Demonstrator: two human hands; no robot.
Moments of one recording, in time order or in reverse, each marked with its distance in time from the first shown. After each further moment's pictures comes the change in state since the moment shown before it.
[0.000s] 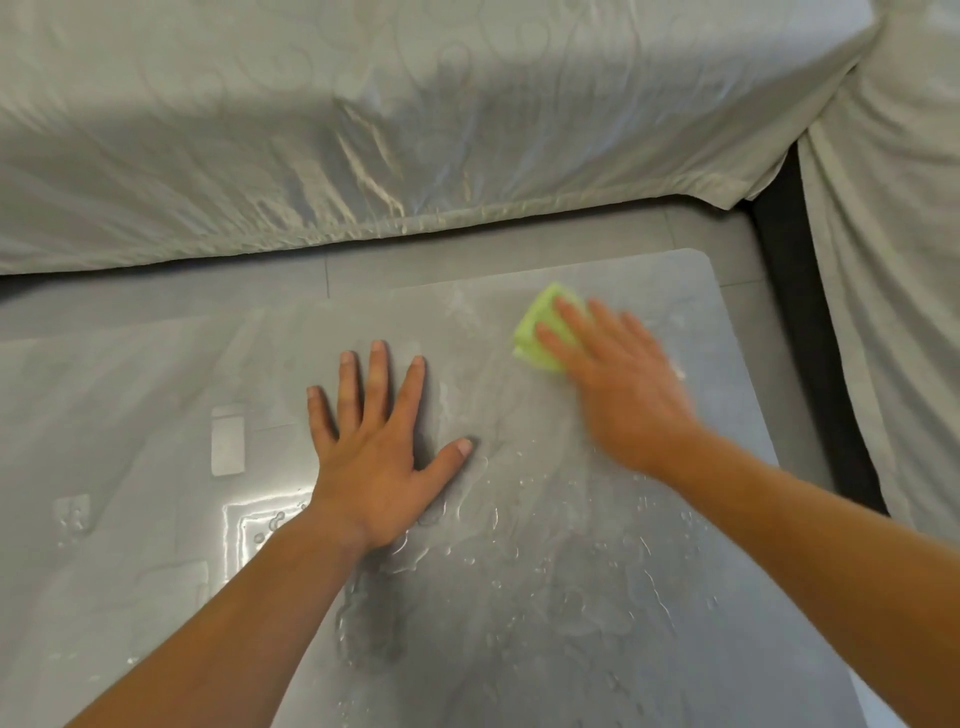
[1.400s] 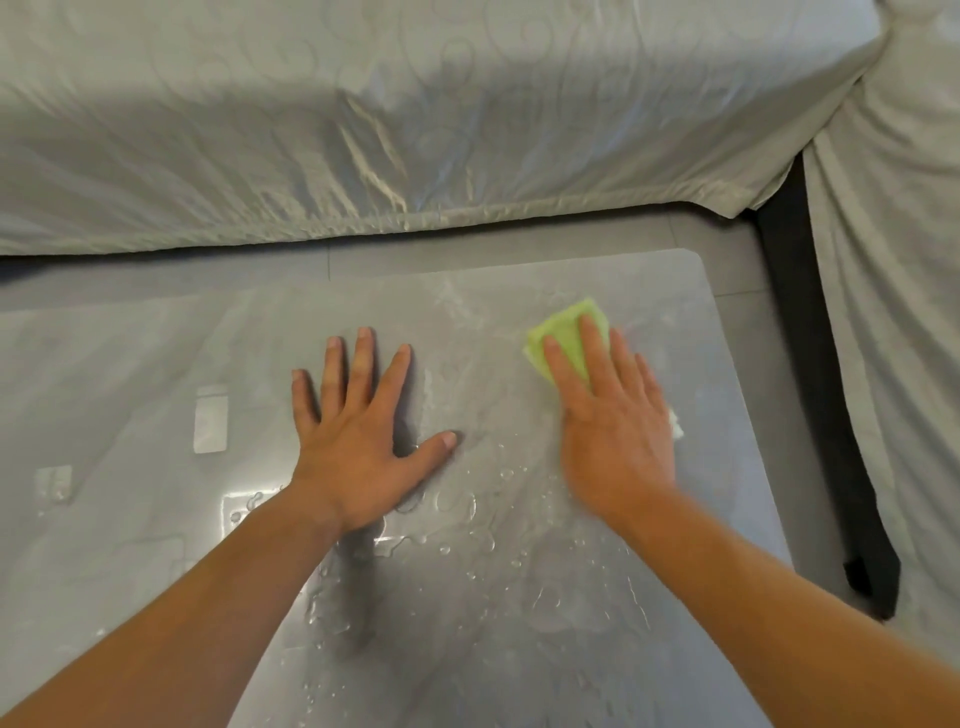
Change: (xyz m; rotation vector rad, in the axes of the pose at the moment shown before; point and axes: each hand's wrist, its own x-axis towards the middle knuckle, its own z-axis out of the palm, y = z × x) left_hand 0.001 -0.001 0.007 0.027 0.032 -0.008; right_hand -0.038 -0.037 0.004 0.099 0.066 0.240
